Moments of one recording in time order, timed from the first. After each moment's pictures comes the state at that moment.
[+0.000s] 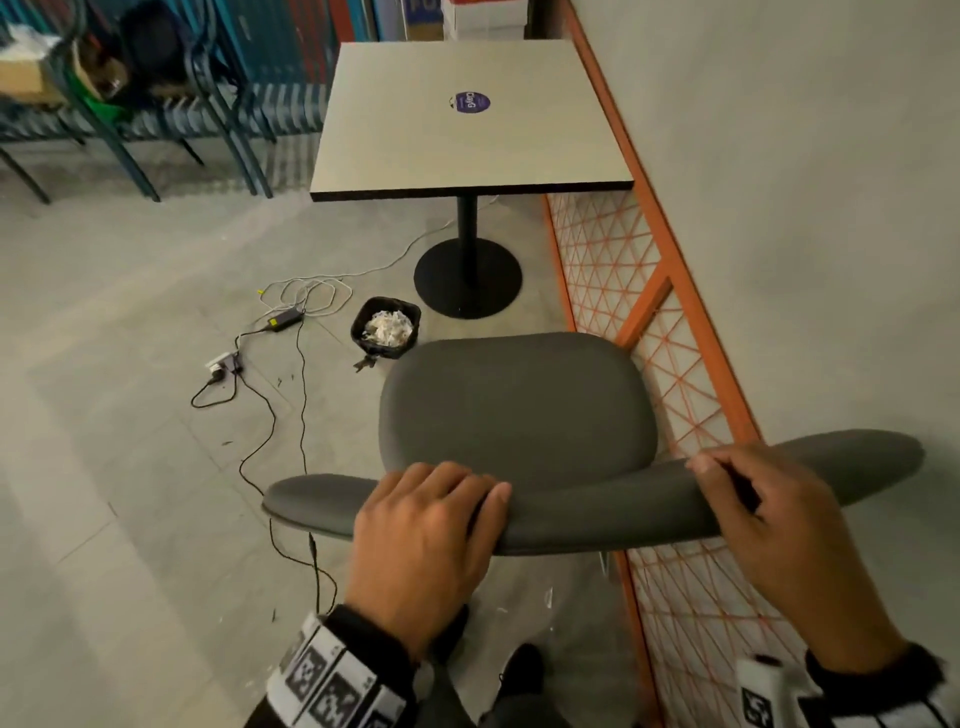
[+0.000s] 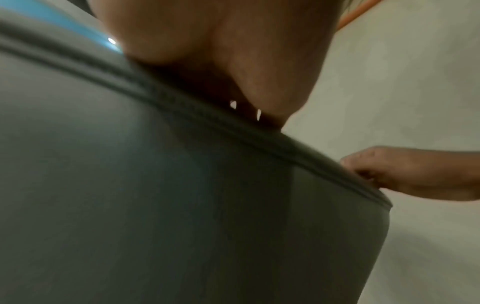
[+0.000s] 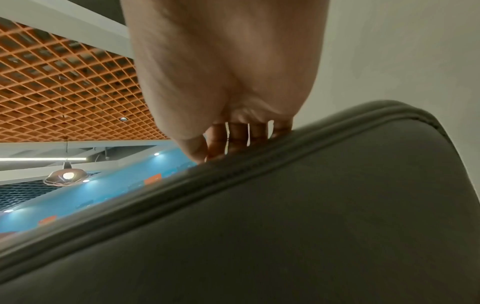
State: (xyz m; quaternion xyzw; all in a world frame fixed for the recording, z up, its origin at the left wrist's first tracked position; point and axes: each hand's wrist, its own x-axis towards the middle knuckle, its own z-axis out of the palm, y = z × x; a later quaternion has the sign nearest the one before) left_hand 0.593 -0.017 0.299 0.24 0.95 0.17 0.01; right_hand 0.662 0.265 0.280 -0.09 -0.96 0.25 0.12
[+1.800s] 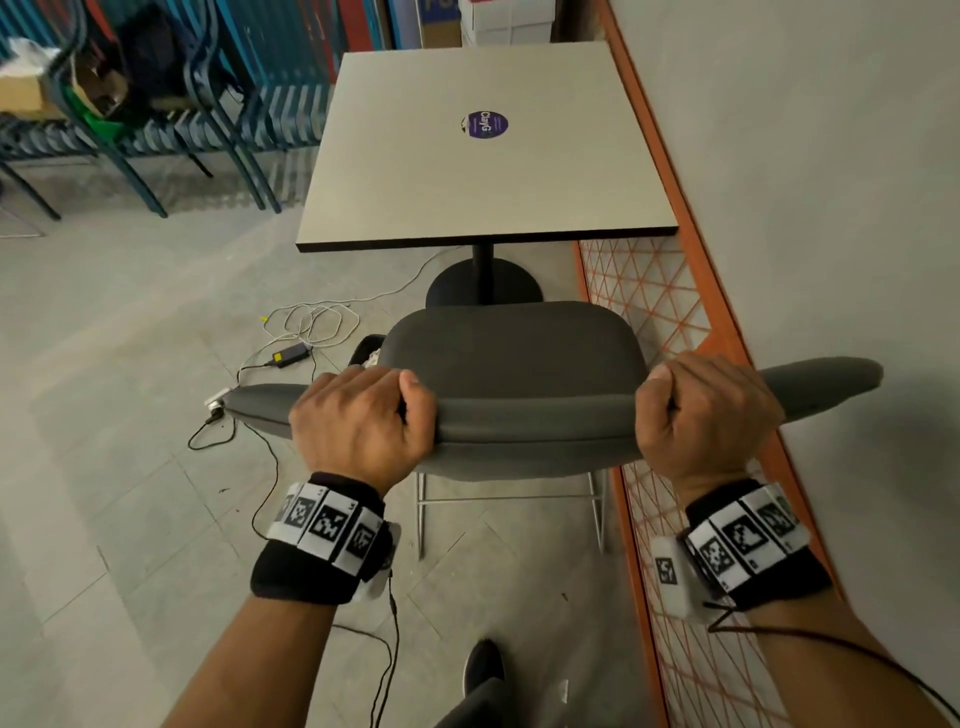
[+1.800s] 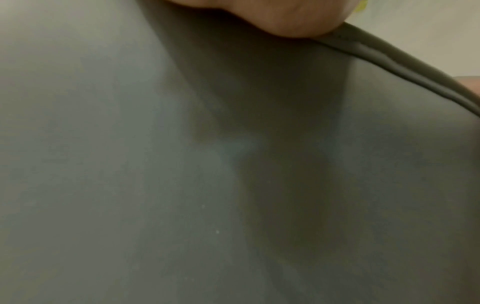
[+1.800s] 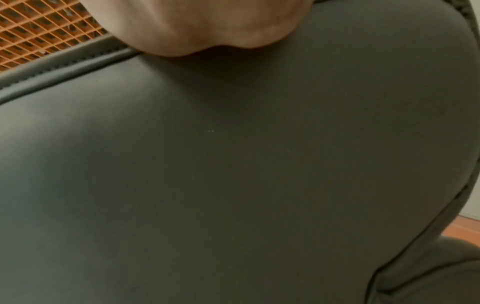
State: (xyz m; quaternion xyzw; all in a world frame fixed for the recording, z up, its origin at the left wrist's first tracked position) left_hand 0.283 0.036 0.251 0.15 0.92 0.13 -0.33; right_hand 0.336 0.316 0.238 -0.03 -0.90 0.11 0.42
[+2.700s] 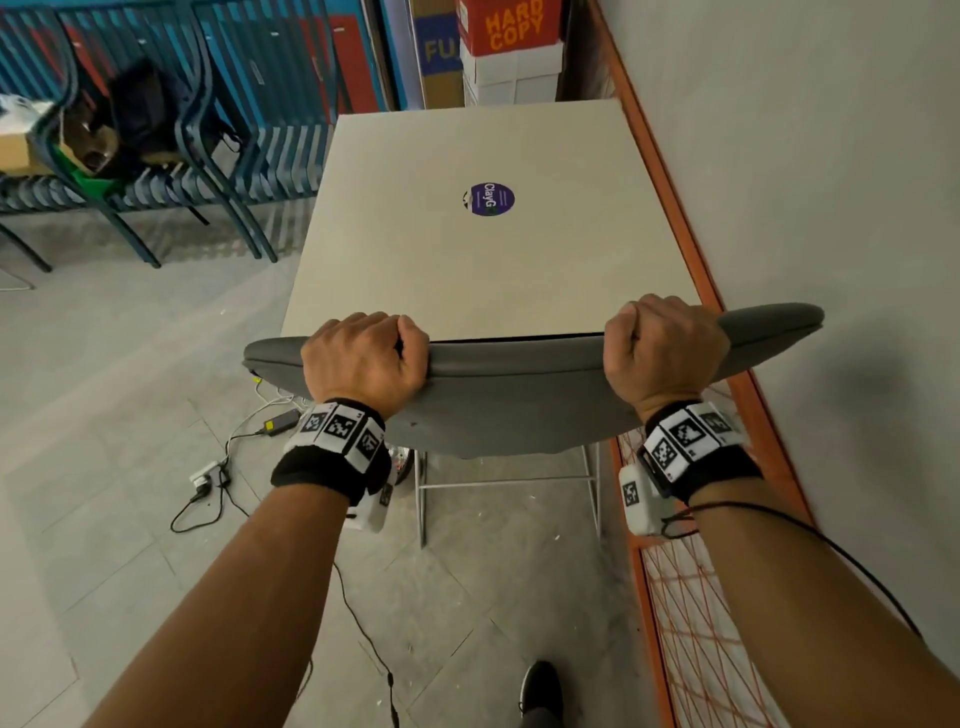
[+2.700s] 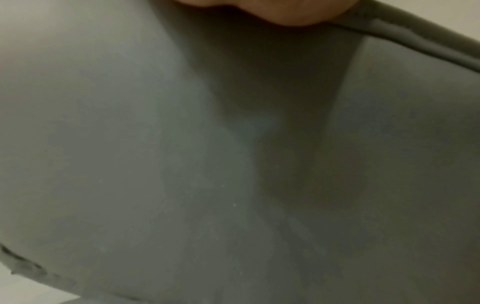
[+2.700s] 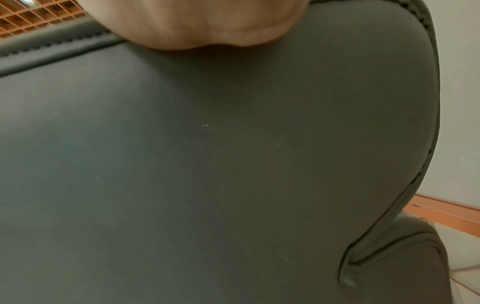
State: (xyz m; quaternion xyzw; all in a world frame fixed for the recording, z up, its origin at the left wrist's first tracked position) left_hand -0.001 0.086 0.259 0.11 0.95 0.10 -0.28; right_hand 0.042 0.357 0.242 -0.07 -0.90 0.10 0.42
